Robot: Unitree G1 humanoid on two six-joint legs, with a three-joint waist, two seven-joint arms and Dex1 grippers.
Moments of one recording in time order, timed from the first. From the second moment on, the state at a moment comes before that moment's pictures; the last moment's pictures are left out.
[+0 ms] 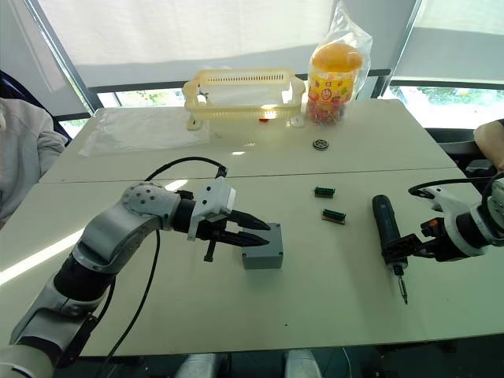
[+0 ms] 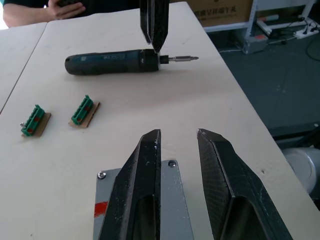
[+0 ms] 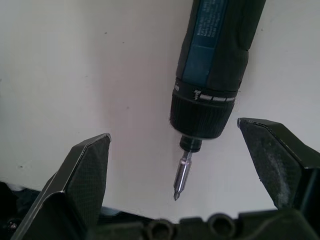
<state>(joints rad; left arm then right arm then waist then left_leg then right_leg) -0.68 0.55 -0.32 -0.32 -0.40 0.58 -1.13 -0.76 -1.32 0.33 0.20 0.66 1.57 0.93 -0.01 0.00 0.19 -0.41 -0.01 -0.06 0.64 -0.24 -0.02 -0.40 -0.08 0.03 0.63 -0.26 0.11</state>
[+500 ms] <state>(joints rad) -0.65 0.59 -0.32 -0.34 -0.39 0.61 -1.06 -0.82 -1.20 0.51 0.32 0.43 1.42 1.03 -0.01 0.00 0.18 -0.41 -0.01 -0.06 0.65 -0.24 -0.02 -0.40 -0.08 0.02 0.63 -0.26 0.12</state>
